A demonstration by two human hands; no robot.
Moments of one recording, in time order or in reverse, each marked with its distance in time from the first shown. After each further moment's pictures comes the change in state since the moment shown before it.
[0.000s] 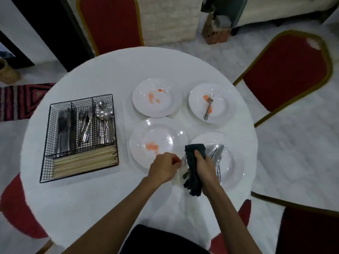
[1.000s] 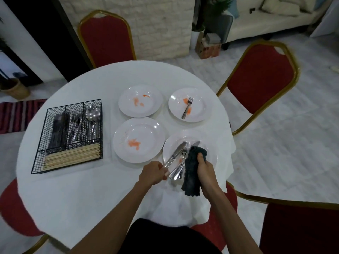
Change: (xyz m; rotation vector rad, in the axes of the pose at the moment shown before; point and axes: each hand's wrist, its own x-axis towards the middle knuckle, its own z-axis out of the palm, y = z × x) left_hand -0.036 0.036 0.088 -0.045 0.023 -0.232; right_hand -0.014 0.032 -0.134 0.020 -0.047 -0.026
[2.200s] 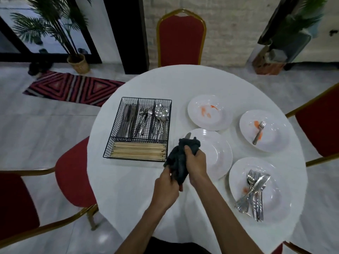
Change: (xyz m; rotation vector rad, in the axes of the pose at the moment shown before) left_hand -0.067 -0.106 -0.139 -0.556 0.320 0.025; right_hand -0.014 -0.035 0.287 -0.154 -0.147 -0.167
